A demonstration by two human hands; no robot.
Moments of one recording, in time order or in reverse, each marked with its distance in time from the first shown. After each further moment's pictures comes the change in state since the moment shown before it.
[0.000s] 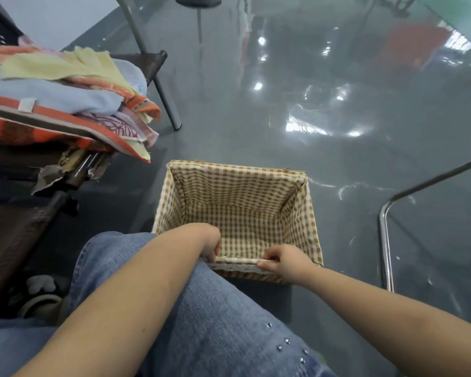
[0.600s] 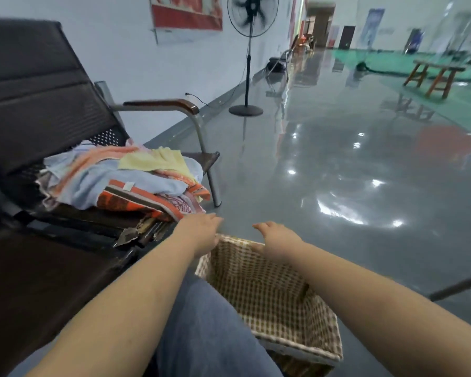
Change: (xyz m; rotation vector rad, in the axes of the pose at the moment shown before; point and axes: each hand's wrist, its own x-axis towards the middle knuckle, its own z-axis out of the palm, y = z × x) left_hand -0.146 -0.047 -0.087 0.180 0.774 -0.215; right_hand 0.004 -0.167 -0.132 -0.519 0.248 -0.281
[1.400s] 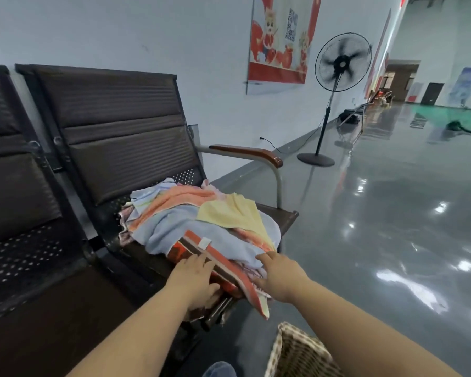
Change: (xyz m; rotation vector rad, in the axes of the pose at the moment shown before) left_hand 0.010 -0.198 0.039 -0.189 0.010 -0.382; right_hand 0.180 -0.156 -0.039 -0.157 0.076 -0.299
